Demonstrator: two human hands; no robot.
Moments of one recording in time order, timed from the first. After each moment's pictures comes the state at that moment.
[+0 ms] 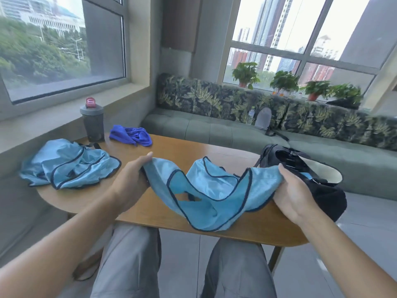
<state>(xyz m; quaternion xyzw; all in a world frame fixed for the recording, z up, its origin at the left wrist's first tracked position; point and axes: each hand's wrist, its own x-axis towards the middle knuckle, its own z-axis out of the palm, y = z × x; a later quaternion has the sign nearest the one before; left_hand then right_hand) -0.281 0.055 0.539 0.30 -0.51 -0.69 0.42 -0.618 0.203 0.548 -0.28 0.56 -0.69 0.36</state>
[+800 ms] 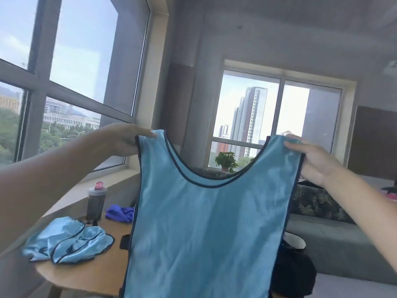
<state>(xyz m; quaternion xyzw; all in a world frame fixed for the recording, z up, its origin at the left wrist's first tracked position) -0.201 0.105 0.823 0.24 -0.63 -0.63 0.39 -0.602 0.326 0.834 -0.49 0.47 -0.69 0.25</state>
